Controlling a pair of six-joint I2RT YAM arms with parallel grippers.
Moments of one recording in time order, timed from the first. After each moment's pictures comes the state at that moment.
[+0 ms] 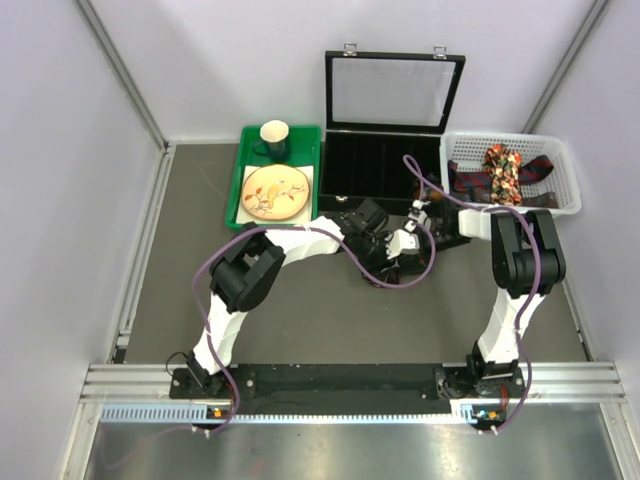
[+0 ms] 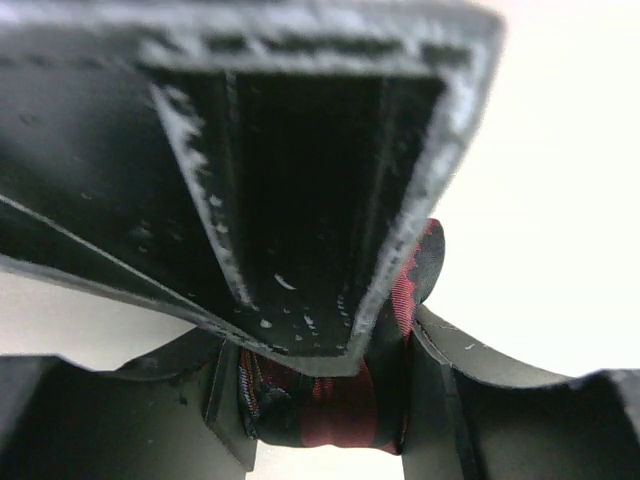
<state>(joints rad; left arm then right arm) -0.85 2.14 1.53 -0.43 0.51 0.51 0.10 1.91 1.03 -0.55 -1.02 0.19</state>
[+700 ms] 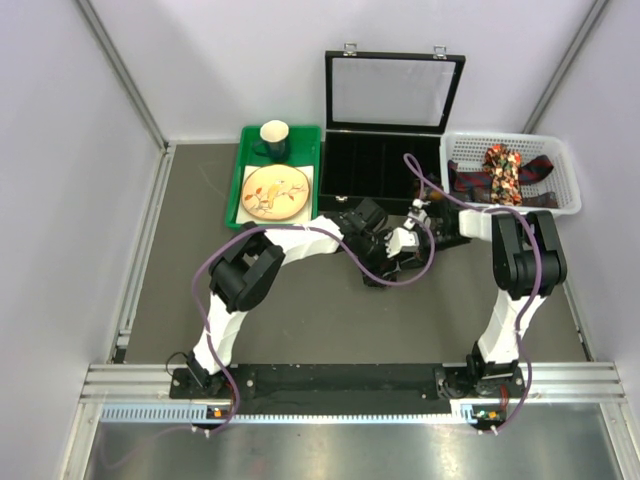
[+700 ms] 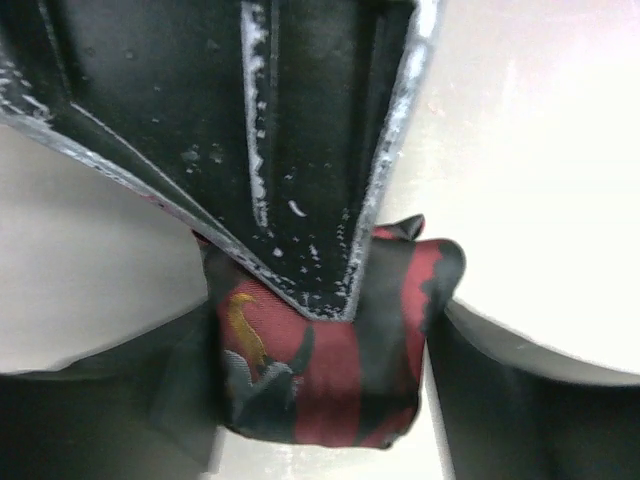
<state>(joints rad) -0.84 2.14 1.53 -0.41 0.52 0.49 0.11 1.90 1.02 -0.53 -1.04 0.20</state>
